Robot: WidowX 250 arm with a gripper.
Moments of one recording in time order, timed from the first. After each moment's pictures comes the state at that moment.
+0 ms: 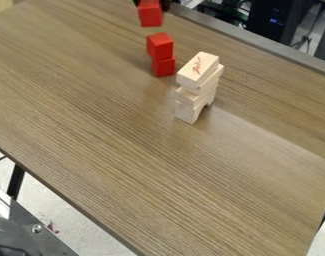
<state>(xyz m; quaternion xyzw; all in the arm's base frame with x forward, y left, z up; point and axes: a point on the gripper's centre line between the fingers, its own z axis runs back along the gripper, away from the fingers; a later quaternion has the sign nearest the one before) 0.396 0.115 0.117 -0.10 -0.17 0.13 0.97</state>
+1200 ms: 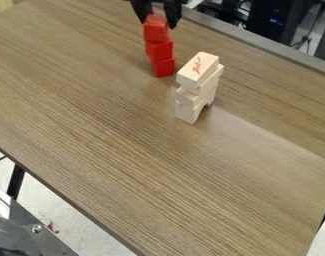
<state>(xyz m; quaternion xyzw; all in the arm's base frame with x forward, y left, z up) 0.393 0.105 0.096 -0.08 -0.16 0.10 0.98</state>
